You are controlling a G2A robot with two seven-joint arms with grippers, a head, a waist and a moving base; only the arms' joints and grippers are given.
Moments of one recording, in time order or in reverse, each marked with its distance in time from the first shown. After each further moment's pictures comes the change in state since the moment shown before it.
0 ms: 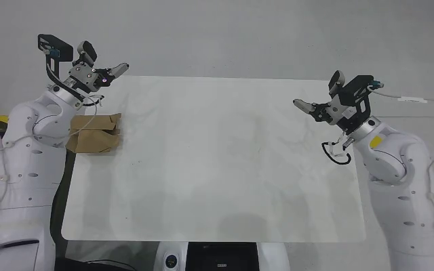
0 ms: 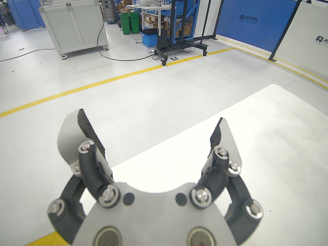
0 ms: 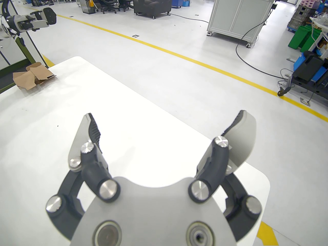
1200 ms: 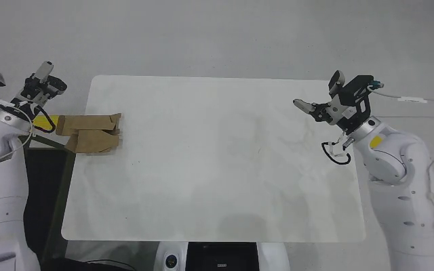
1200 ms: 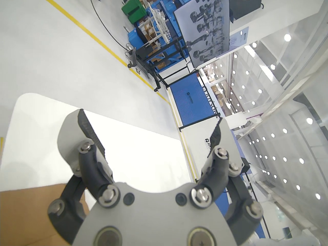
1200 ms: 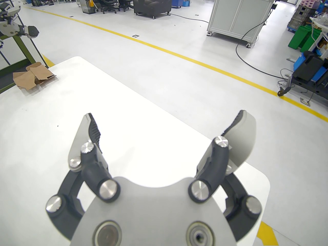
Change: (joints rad) left arm 0.112 0.062 -0.330 0.194 -1.098 0.215 -0.694; right arm 0.000 0.000 0.000 0.000 0.000 0.000 0.000
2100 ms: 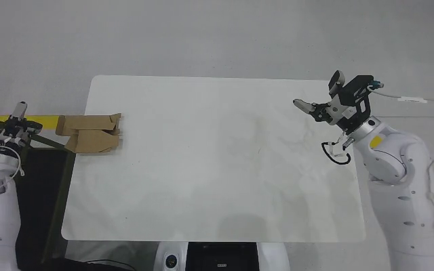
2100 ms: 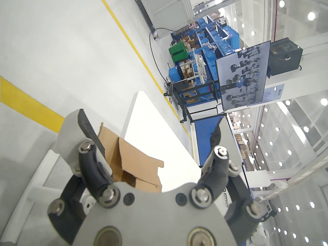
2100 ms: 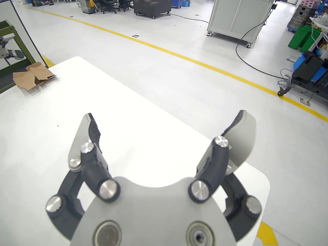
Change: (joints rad) left arm 0.164 0.018 -0.105 0.210 0.024 -0.039 0.196; right arm 0.000 0.000 0.000 0.000 0.000 0.000 0.000
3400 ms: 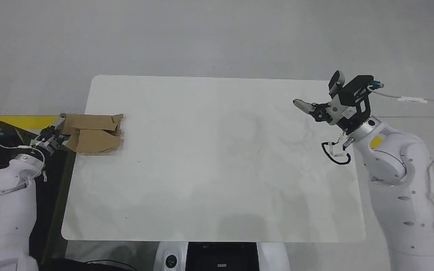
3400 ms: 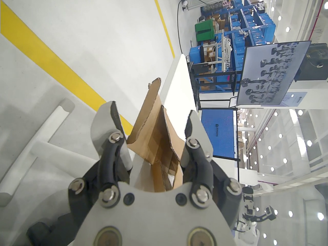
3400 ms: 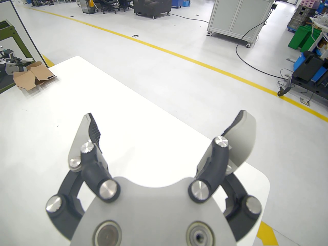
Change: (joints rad) left arm -0.135 -0.018 0.150 0.212 0.012 0.064 -0.125; right arm 0.000 0.000 0.000 0.000 0.000 0.000 0.000
